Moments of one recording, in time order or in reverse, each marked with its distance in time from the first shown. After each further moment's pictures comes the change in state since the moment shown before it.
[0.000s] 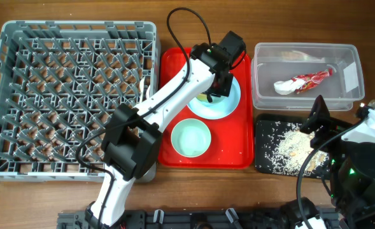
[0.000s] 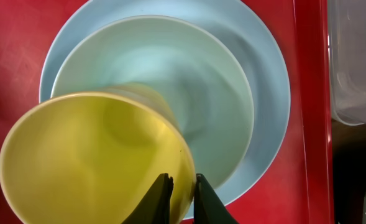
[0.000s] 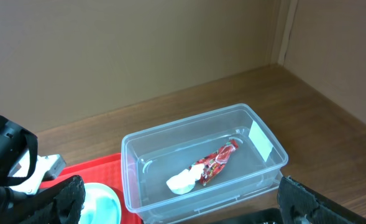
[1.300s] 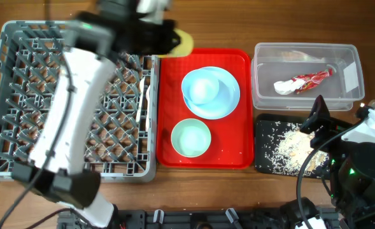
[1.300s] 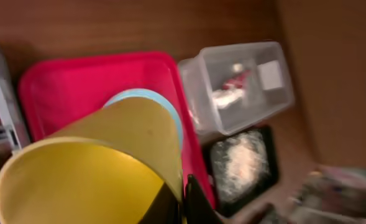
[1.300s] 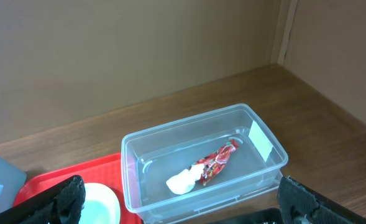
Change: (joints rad) left arm 0.470 -0.395 0.091 -0.108 0.616 0.219; right arm 0.000 0.000 0.000 0.000 0.000 0.000
